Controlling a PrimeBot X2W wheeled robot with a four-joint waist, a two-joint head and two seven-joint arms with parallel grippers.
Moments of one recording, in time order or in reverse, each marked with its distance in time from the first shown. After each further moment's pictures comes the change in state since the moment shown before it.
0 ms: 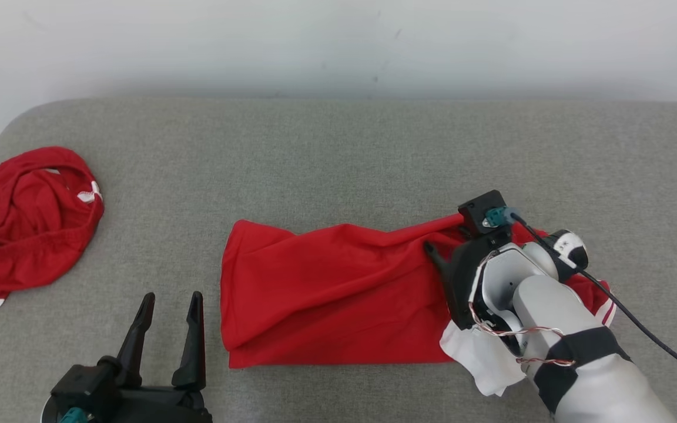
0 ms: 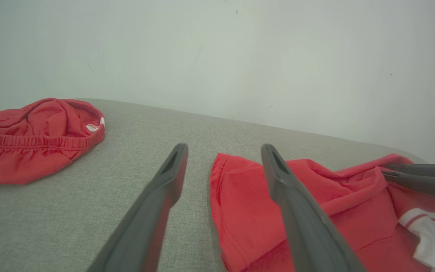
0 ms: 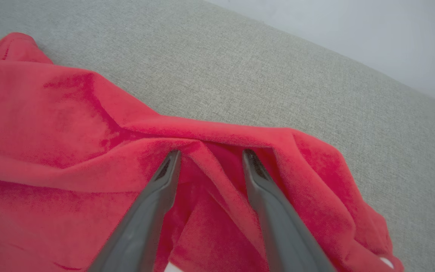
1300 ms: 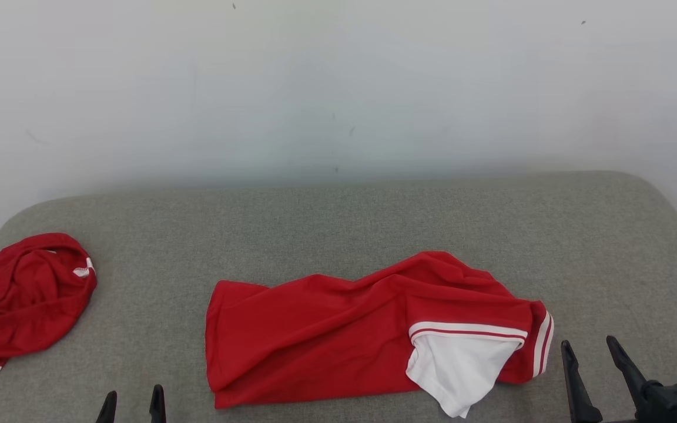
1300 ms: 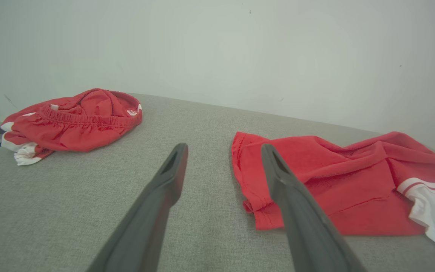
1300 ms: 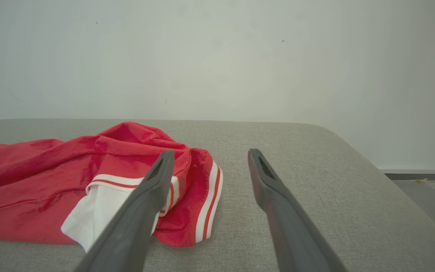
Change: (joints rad) left arm 0.201 0.001 0.122 0.047 0.046 0.000 0.000; right arm 0.769 -0.069 -0.423 -0.578 -0.019 0.000 -0.499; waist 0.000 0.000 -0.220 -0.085
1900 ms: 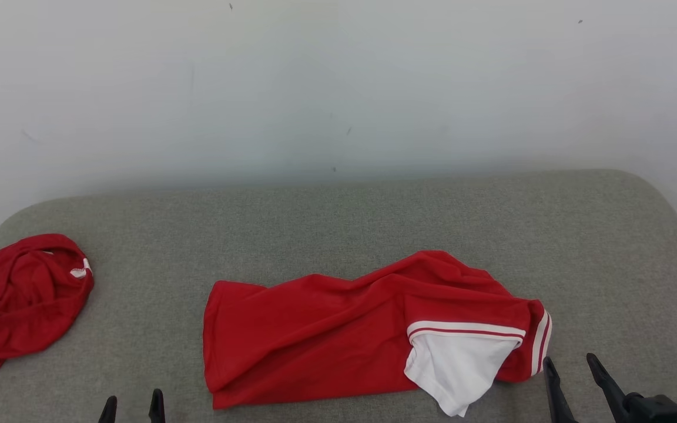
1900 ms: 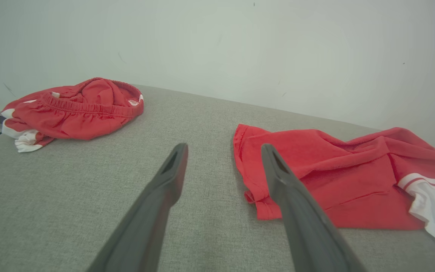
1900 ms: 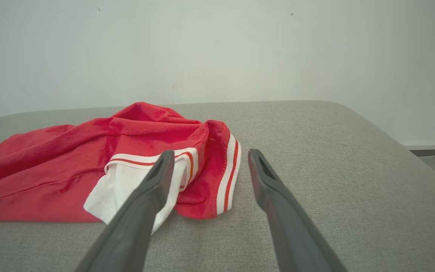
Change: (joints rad) left arm 0.012 -0.001 0.005 0.014 -0.017 -0.003 0.000; right arm 0.028 0.038 0.028 0.016 0.024 0.000 0.017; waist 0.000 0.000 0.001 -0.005
